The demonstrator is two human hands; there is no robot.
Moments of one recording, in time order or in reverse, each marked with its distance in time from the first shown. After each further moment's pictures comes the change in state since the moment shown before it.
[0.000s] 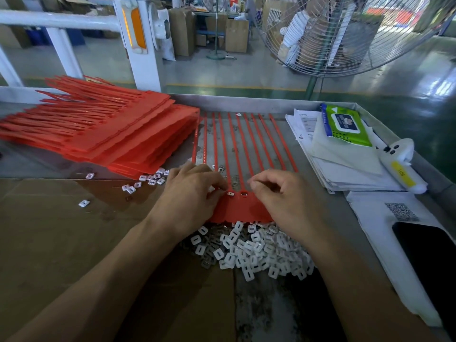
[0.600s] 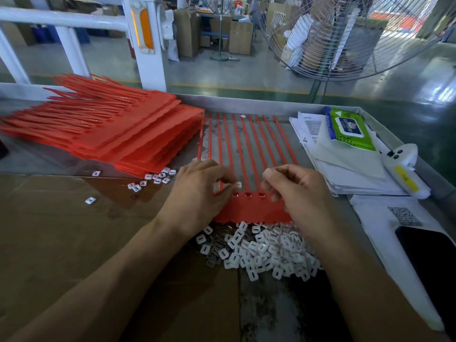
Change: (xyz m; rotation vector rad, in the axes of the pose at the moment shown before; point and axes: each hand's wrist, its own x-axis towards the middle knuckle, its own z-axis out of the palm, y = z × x) left_hand 0.001 0.004 0.003 -0.191 0.167 0.070; right_hand 0.002 0.003 -0.004 0.362 0.082 0.164
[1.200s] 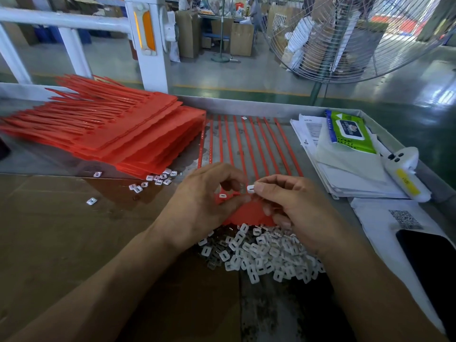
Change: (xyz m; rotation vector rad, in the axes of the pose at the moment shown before) left_hand -0.010 0.012 -0.009 -0.202 0.034 0.130; right_hand -0.002 -0.007 -0.002 0.268 -0.305 0.177
